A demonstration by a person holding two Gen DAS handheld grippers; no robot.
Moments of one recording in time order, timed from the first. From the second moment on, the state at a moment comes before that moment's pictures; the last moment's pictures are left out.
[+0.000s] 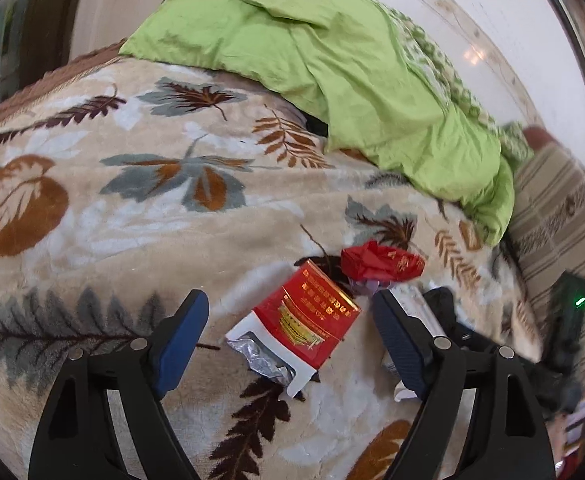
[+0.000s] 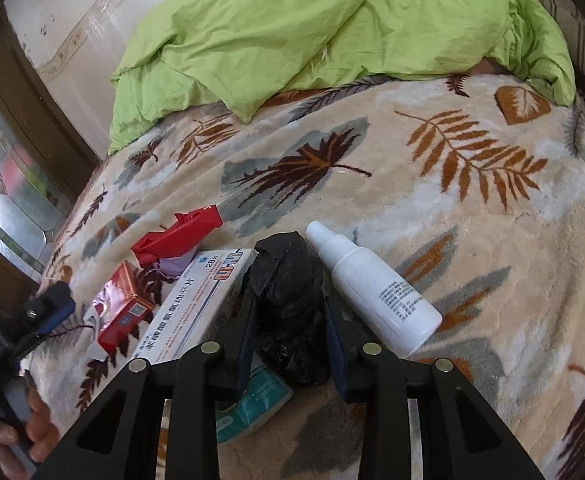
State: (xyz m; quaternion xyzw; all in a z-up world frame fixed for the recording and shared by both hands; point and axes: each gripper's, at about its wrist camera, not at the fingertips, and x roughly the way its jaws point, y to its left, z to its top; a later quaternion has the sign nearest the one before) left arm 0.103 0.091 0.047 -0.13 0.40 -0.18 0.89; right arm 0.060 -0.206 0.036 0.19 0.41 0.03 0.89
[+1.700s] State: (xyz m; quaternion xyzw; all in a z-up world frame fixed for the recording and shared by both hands) left arm -0.020 0.037 0.096 -0.03 0.31 -0.15 0.94; right arm -0.086 -0.201 0.096 0.20 0.30 0.03 0.93
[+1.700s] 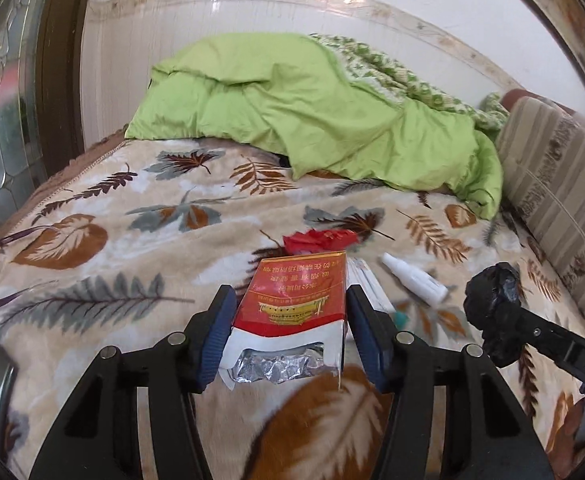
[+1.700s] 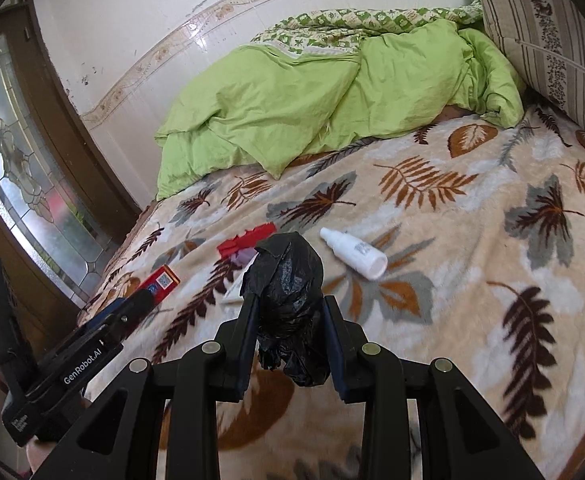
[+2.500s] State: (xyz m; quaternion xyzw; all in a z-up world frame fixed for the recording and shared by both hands) left arm -0.134 0.024 0.088 0.04 0.29 -0.17 0.94; right arm -0.174 -0.182 0.093 0.15 0.30 0.03 0.94
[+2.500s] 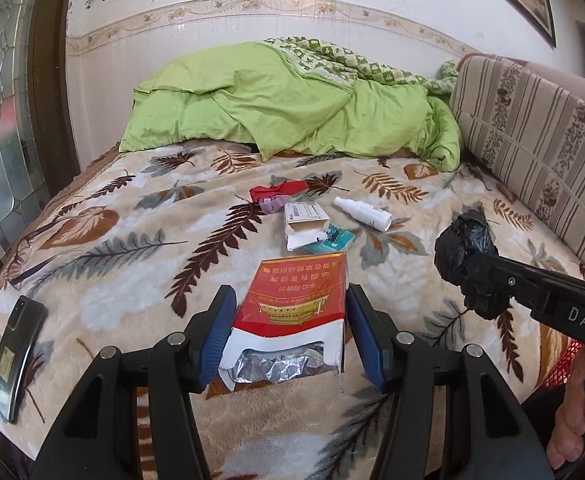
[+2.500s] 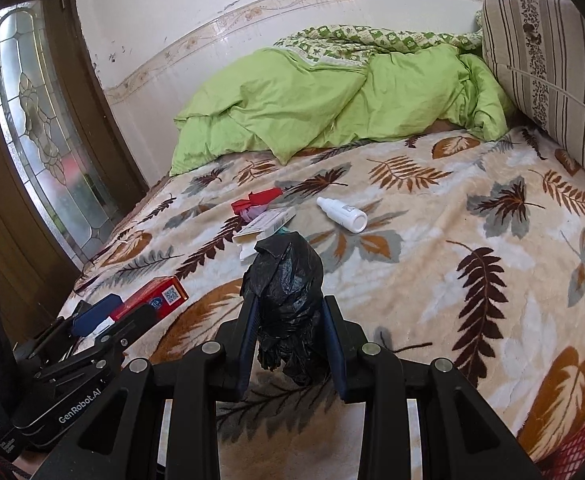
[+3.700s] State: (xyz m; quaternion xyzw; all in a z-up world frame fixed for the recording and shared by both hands) left arm -0.131 0.020 0.085 0.04 0.30 -0.17 0.94; right arm -0.172 -0.182 0.090 0.16 0.30 0.03 0.94
